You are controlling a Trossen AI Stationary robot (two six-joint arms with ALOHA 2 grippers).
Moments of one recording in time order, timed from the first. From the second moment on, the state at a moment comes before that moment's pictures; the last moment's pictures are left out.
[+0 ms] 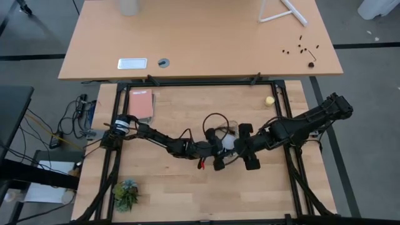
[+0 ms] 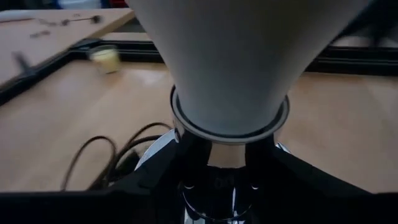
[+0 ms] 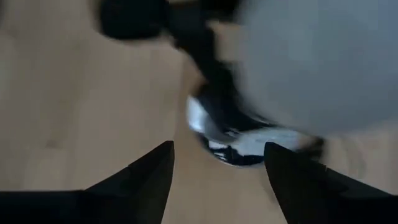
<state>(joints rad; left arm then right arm) -0.19 2.08 1.26 0.50 -0.42 -0.10 0.36 1.34 1.13 -0.91 0.18 0.21</state>
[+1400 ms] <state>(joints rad) -0.19 2.08 1.26 0.53 -0.37 -0.05 0.26 1.78 1.76 -1.40 0.18 0.00</state>
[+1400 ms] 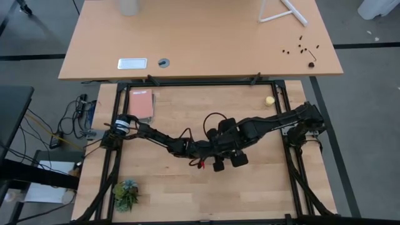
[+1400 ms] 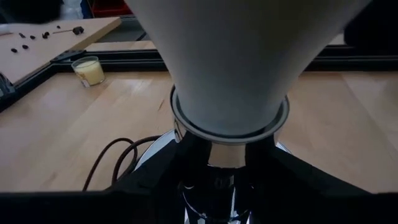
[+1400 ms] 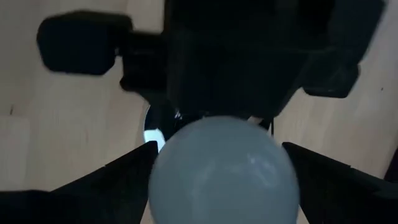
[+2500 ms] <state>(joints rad) -0.19 2.08 1.26 0.52 -0.37 -0.09 0.22 1.78 1.69 -1.32 0.08 0.00</state>
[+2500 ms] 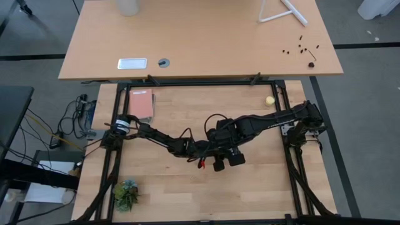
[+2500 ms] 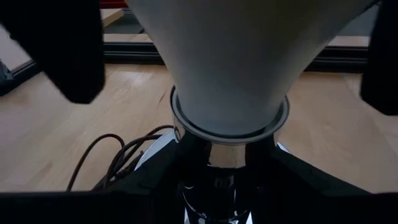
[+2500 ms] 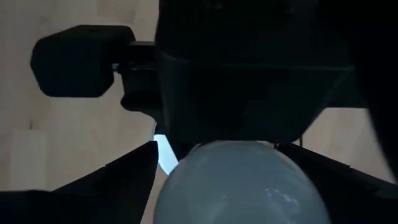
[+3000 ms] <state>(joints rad) -0.19 2.08 1.26 0.52 -0.37 -0.09 0.22 1.78 1.69 -1.32 0.11 -0.18</state>
